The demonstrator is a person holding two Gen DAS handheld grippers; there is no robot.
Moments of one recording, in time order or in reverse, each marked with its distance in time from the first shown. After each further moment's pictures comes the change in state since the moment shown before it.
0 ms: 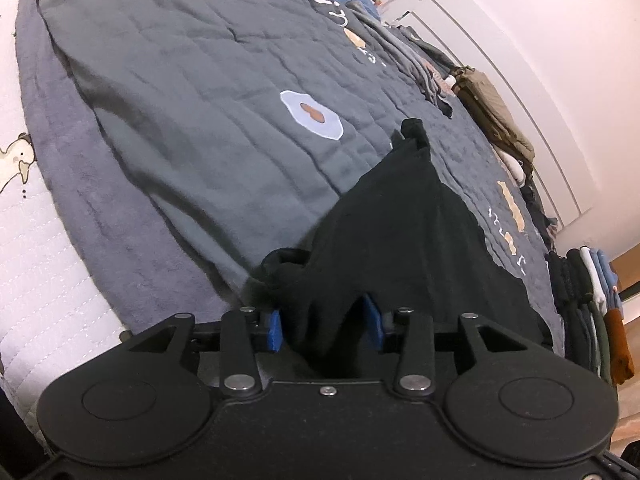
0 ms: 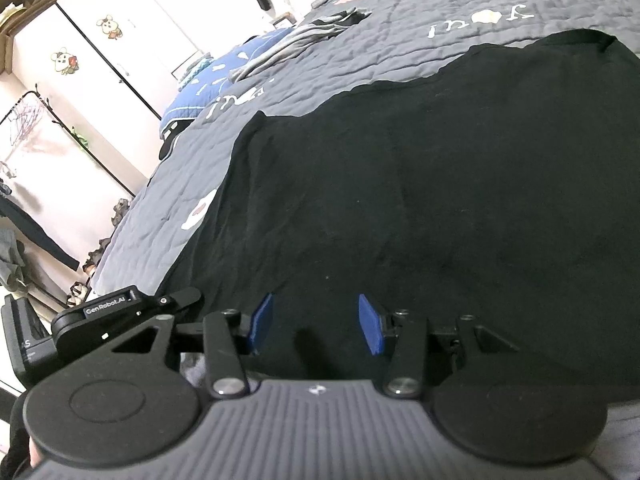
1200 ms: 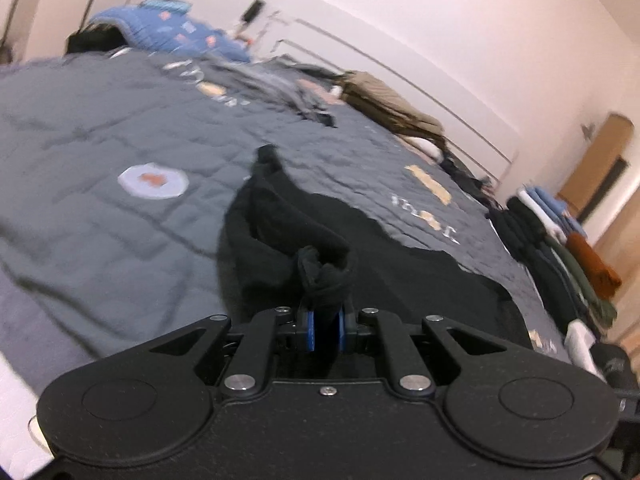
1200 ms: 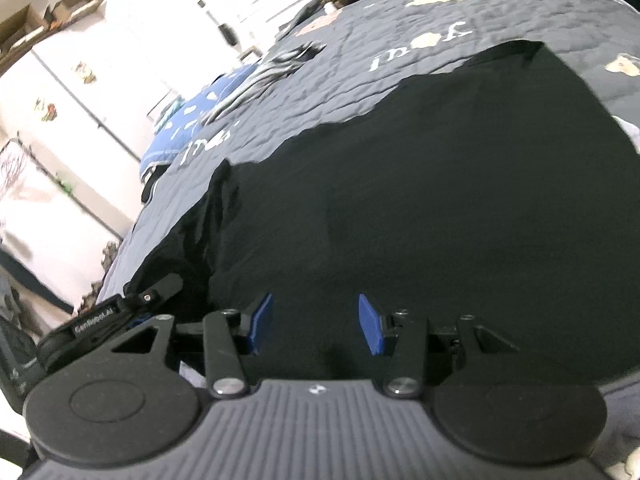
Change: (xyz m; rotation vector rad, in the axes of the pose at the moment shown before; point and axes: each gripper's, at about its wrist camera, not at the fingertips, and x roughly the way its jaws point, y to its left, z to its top) left arm -0.009 -0.096 -0.035 0.422 -0.120 -0.168; right arm -0.053 -0.038 0.005 0.117 -0.092 -0.044
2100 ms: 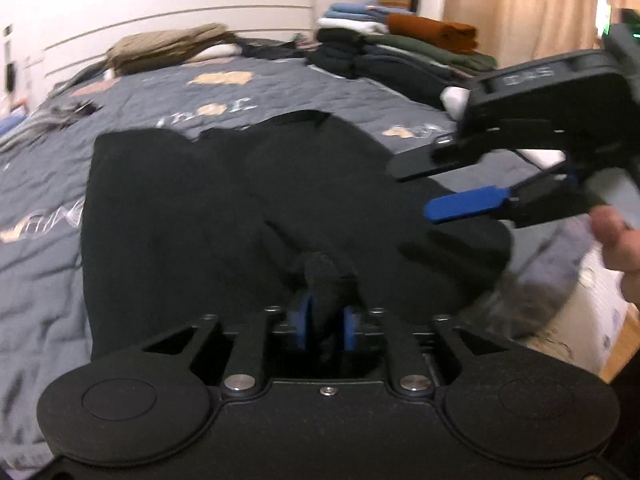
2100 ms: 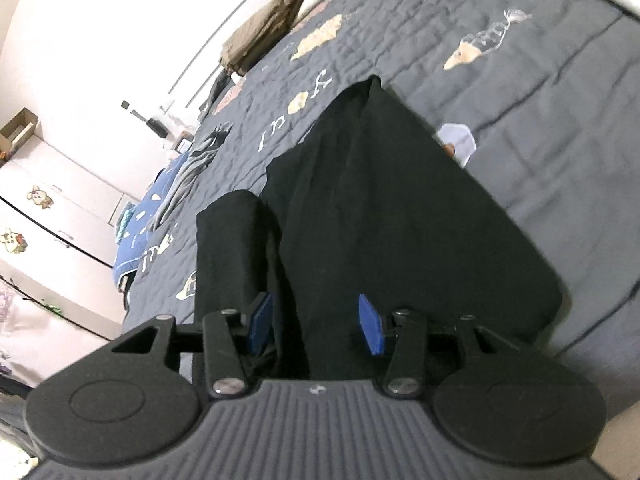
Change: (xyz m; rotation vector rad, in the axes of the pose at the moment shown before) left arm 0.050 -0.153 -0.102 0.688 0.291 -0.318; right arm -0.064 -0.107 0.016 0.315 -0.138 -0.032
